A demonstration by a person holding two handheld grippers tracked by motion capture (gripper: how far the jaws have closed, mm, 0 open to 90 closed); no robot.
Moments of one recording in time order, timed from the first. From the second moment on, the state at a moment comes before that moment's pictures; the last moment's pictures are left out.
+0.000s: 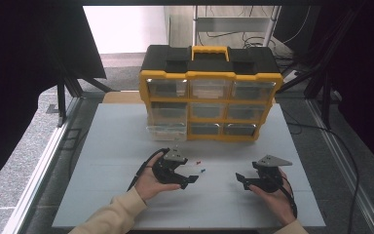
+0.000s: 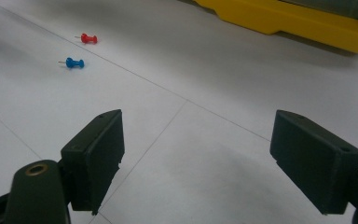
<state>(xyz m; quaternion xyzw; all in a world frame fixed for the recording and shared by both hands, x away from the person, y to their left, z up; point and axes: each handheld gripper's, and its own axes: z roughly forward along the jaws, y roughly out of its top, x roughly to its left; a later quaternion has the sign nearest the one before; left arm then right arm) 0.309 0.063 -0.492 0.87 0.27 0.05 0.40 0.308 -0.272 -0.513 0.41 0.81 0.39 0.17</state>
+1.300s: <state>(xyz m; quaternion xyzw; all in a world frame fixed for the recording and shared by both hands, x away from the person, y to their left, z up) 0.353 0.003 -0.517 0.93 0.22 0.02 0.29 0.308 -0.274 -0.513 0.41 0.81 0.39 0.17</state>
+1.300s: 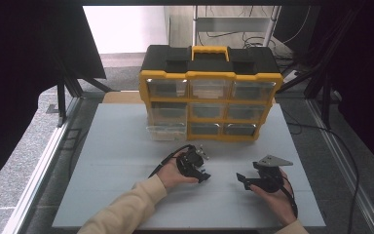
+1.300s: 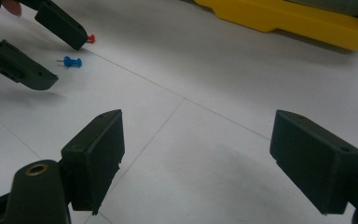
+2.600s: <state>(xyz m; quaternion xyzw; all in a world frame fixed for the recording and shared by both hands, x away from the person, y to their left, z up) 0.335 0.030 -0.488 0.90 0.23 0.00 0.36 0.307 -0.274 -0.512 0.41 0.81 0.39 0.17</state>
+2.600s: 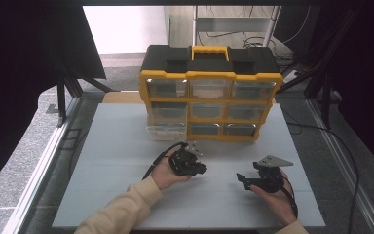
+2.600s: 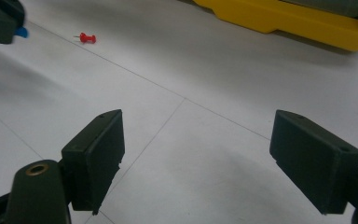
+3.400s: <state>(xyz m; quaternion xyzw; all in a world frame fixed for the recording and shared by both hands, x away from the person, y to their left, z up) 0.297 0.098 -0.447 0.86 0.25 0.03 0.44 0.307 -0.274 -0.512 0.41 0.81 0.39 0.18</state>
